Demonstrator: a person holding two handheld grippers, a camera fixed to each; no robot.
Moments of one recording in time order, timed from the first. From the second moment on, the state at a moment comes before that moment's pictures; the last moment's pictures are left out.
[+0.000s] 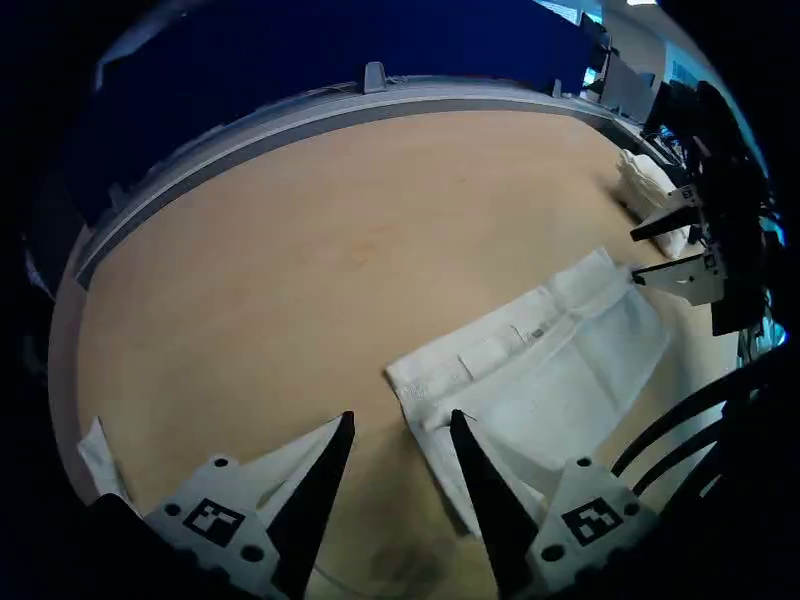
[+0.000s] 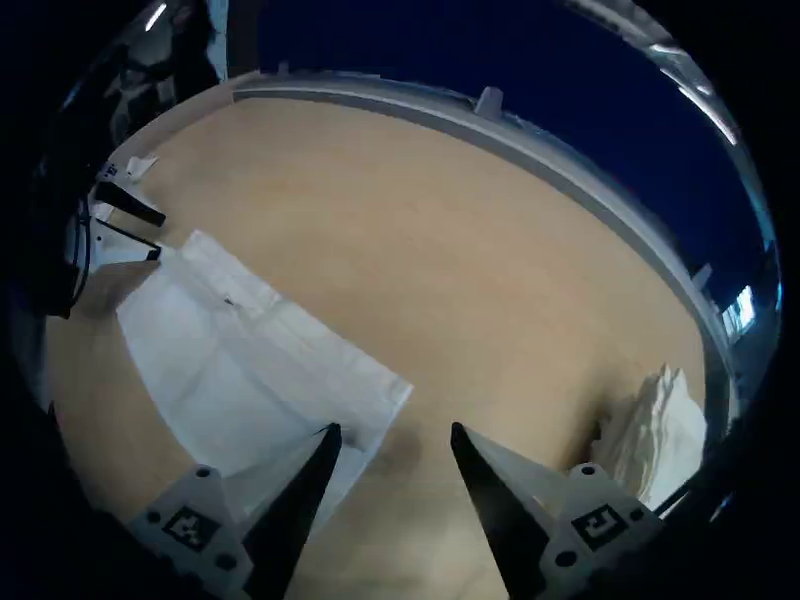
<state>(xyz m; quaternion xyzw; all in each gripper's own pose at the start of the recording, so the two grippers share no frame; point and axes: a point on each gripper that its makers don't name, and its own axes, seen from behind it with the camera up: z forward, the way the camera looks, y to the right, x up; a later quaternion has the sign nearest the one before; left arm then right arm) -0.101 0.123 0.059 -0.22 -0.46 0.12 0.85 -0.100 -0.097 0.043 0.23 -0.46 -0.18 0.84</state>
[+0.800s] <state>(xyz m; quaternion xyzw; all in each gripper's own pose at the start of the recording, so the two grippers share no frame) -0.062 0.097 0.045 -0.18 -0.42 0.10 0.88 -0.078 -0.097 0.024 0.22 -0.43 -0.13 0.87</state>
